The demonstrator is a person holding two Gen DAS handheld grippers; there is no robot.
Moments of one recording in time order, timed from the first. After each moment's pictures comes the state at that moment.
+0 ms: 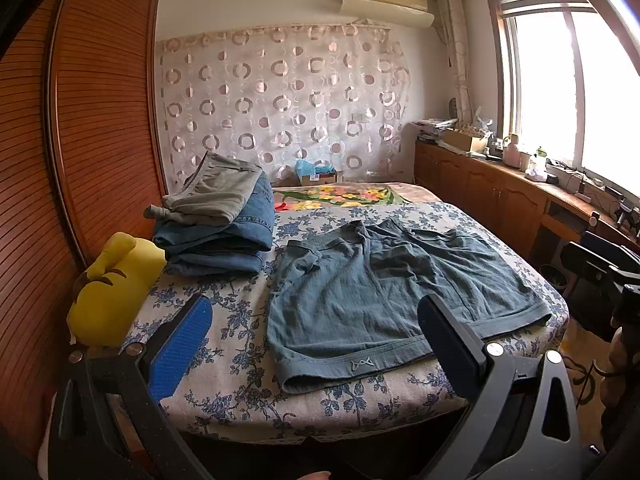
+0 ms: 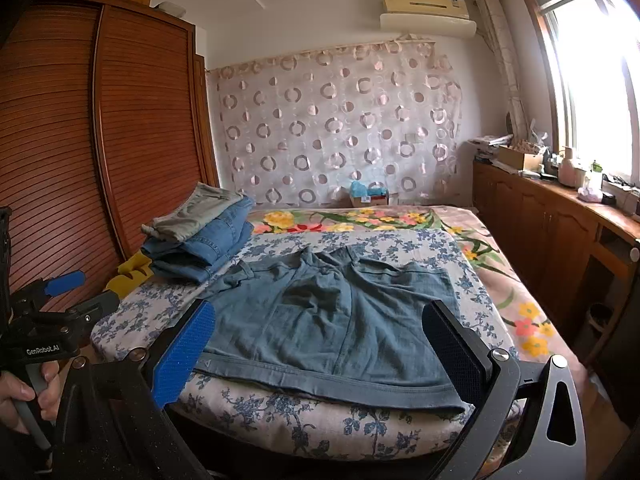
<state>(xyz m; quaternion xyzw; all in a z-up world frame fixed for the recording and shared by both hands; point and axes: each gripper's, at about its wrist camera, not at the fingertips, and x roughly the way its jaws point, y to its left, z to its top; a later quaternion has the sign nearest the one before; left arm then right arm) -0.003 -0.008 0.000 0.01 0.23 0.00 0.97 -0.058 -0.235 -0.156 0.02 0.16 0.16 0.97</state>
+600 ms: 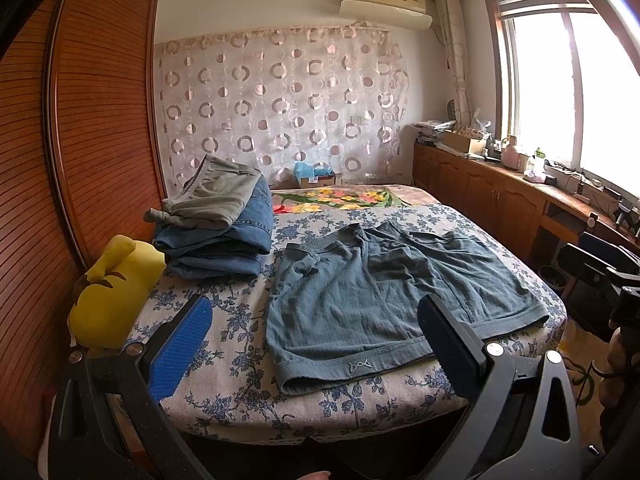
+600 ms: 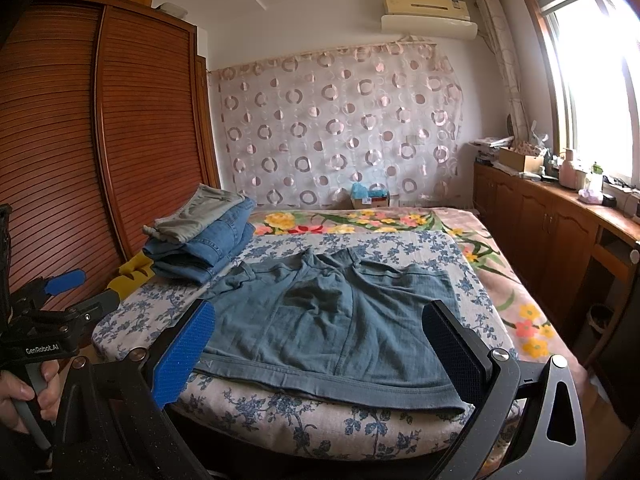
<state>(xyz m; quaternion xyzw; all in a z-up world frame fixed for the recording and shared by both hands) -0.004 -0.009 0.000 0.01 0.23 0.00 0.97 -0.060 -0.234 -0.156 0.02 0.16 0.16 0.97</state>
